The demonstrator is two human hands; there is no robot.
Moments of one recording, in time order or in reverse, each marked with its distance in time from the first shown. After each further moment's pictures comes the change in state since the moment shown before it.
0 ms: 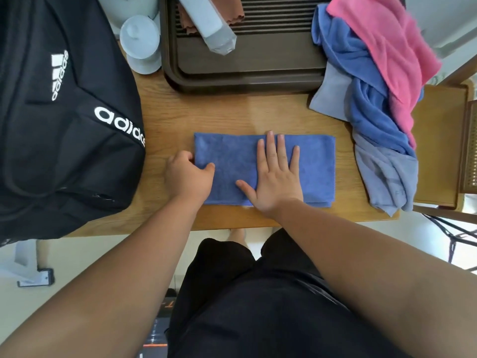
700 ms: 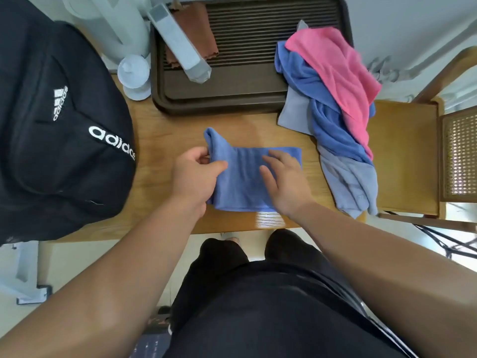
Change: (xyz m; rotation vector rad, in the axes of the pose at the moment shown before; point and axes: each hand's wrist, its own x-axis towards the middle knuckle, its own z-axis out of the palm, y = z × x) left_hand -0.076 0.092 -0.030 -0.698 -0.266 -0.084; right_hand -0.030 0.078 -0.046 0.663 0.163 0.018
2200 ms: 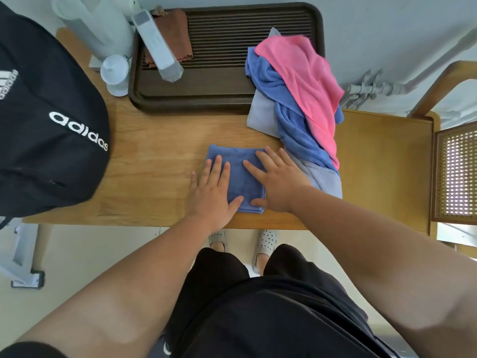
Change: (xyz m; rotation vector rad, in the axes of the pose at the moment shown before) left_hand -0.013 -0.095 0.097 1.452 -0.093 0.469; right_hand 0.014 0.071 -0.066 -0.817 -0.446 -0.388
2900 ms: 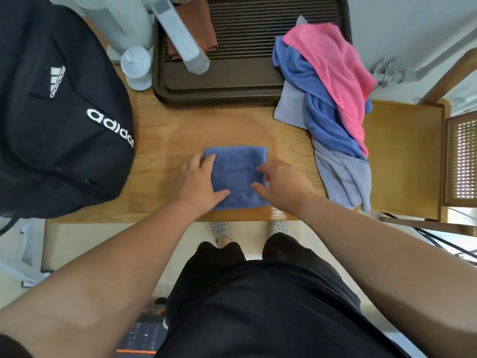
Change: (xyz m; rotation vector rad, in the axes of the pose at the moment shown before) left_hand -0.003 -0.103 -0.030 -0.173 0.010 -0.100; right_hand 0.007 -0.083 -0.038 0.561 0.063 0.281
